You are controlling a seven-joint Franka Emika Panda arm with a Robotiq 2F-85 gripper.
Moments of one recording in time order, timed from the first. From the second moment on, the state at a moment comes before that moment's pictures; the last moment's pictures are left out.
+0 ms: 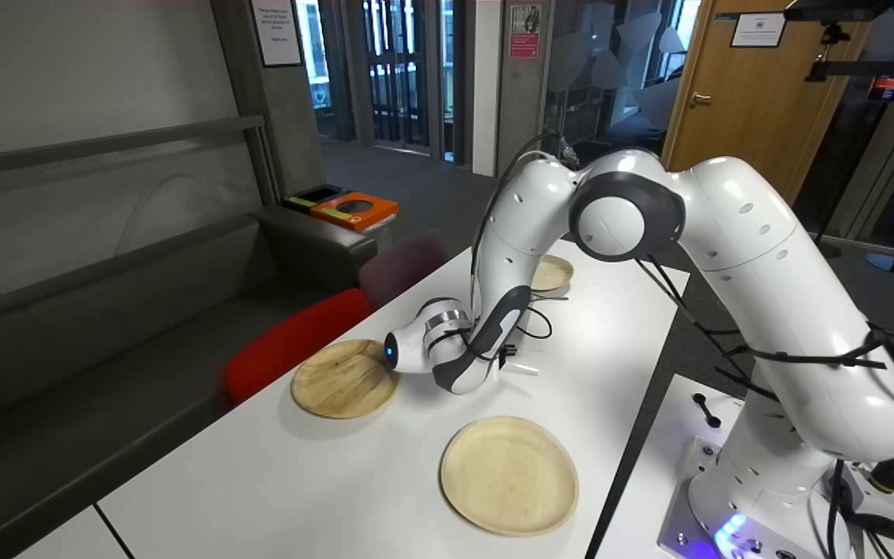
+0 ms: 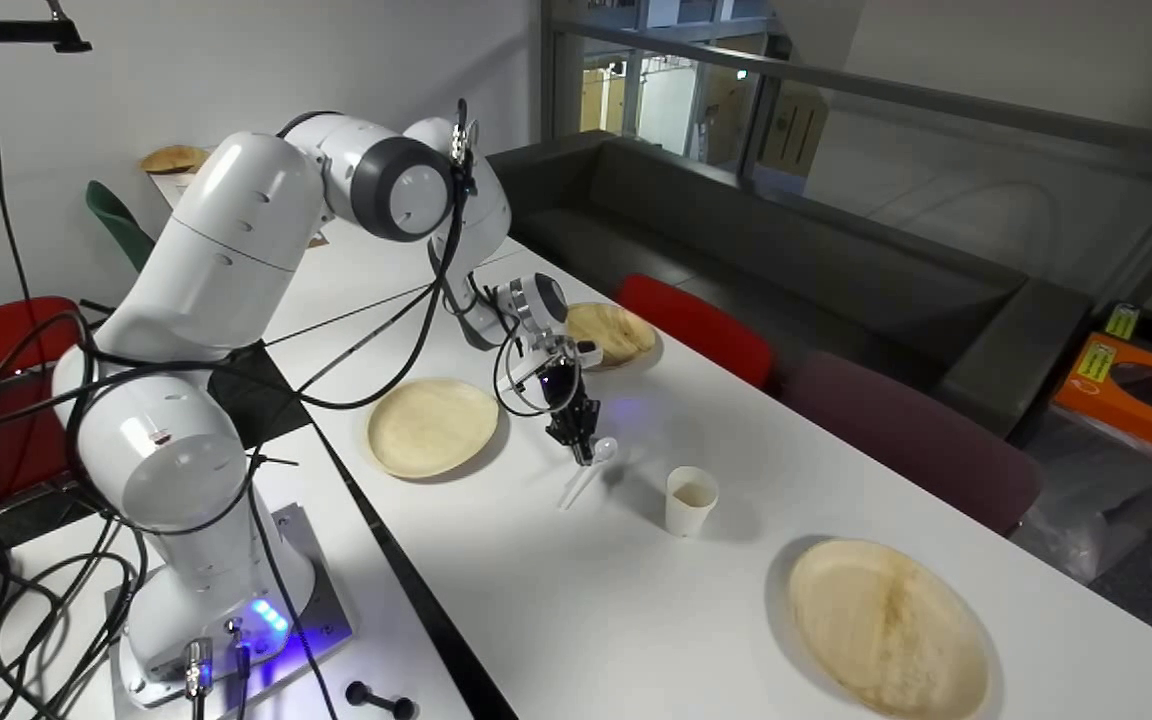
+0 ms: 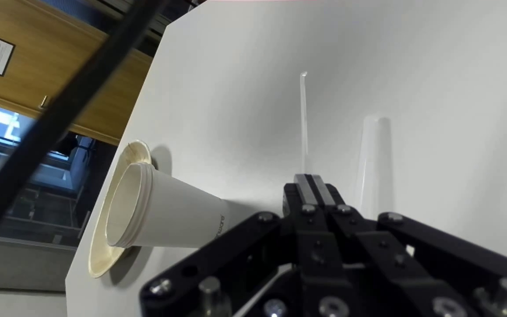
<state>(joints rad) 0.20 0.76 0.02 -1.86 -0.91 1.71 0.57</state>
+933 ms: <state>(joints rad) 0.20 0.78 0.02 -1.85 -0.91 1.71 0.57</state>
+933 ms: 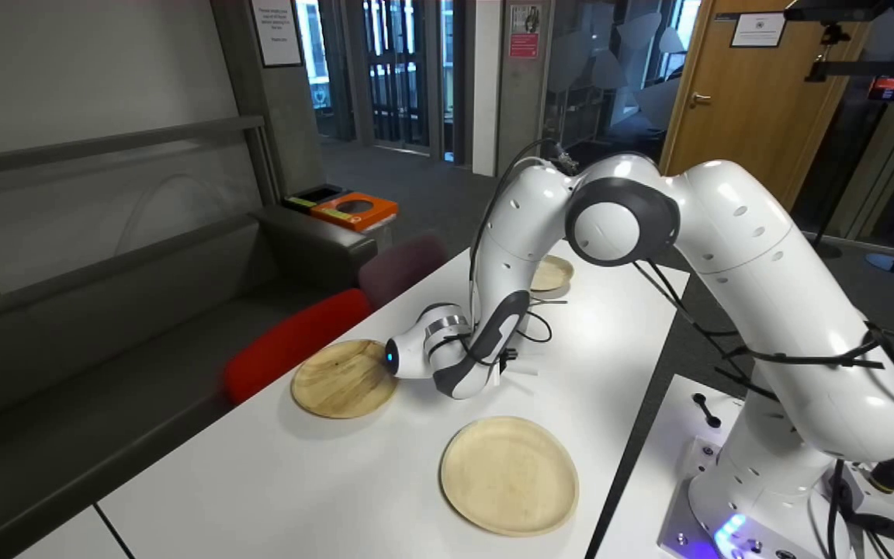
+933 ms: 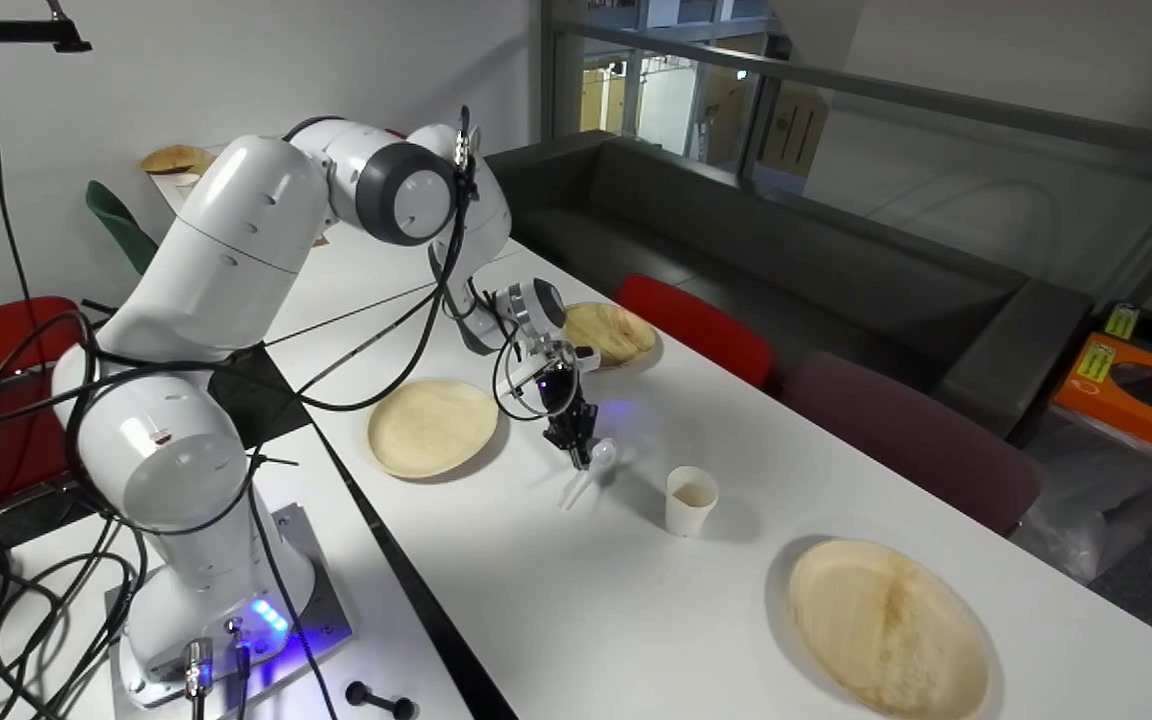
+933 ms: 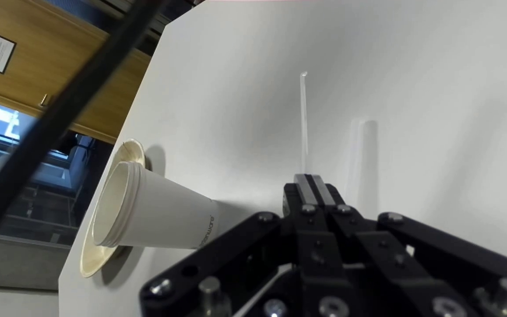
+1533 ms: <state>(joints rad) 0.21 0.78 0.02 -1.84 -0.91 1.71 0.57</state>
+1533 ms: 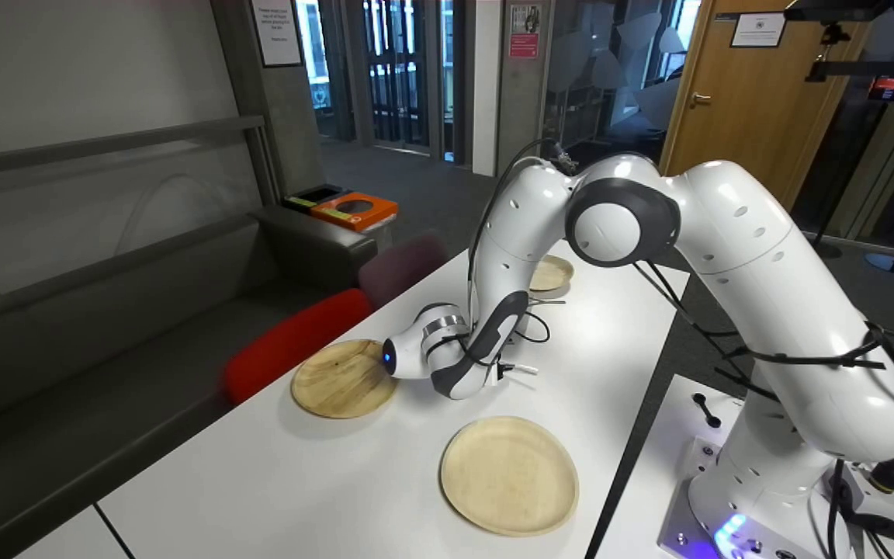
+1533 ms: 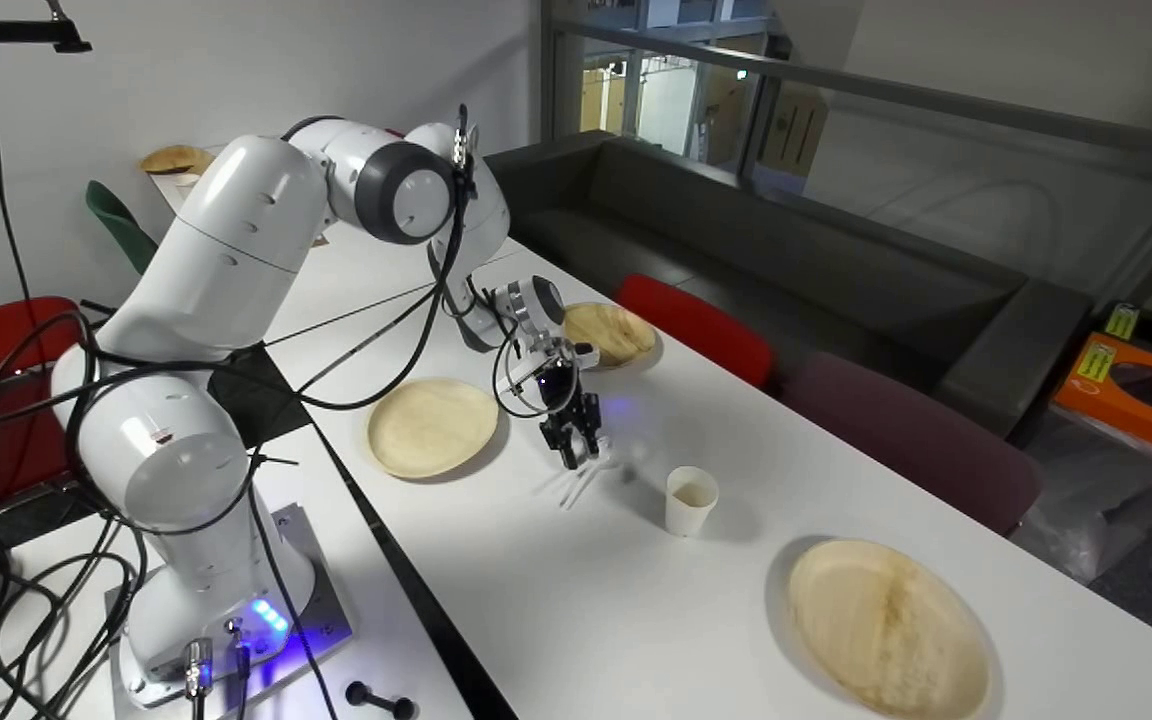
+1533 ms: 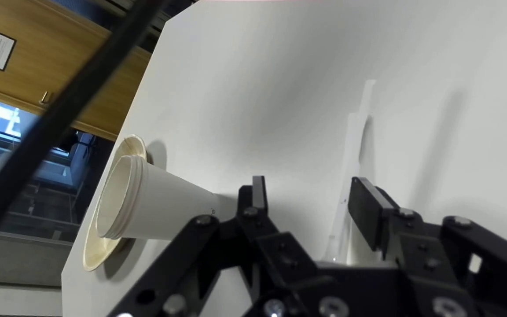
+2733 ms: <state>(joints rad) 0.13 0.75 0.02 -1.79 -0.68 1.91 0.41</state>
